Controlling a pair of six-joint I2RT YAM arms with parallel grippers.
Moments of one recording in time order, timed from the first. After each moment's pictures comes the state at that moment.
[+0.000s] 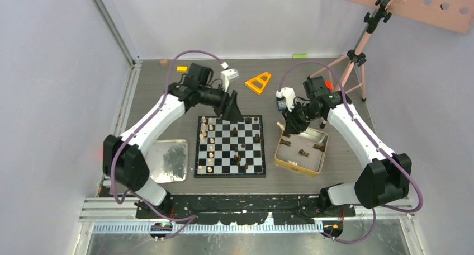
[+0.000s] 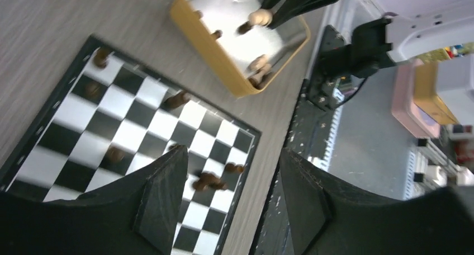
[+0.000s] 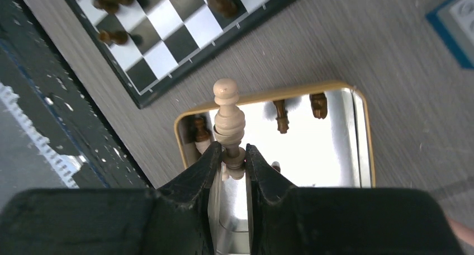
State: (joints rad) left arm -0.44 1.51 1.36 -0.62 0.83 0.05; right arm 0.26 1.37 1.14 -0.95 -0.48 -0.57
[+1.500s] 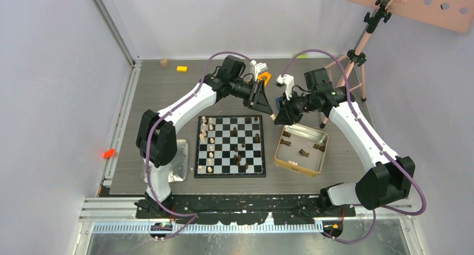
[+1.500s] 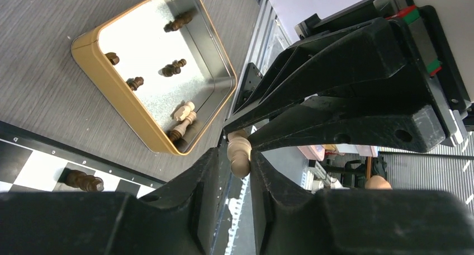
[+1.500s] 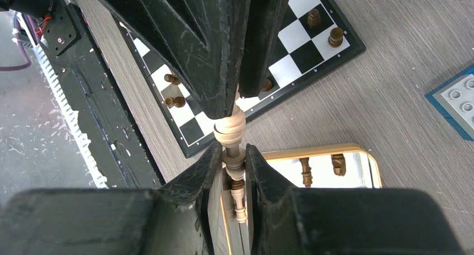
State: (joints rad) left arm -0.63 1.92 1.70 -0.43 0.98 -0.47; right arm 0.29 1.35 1.27 -0.87 -0.70 -0.38
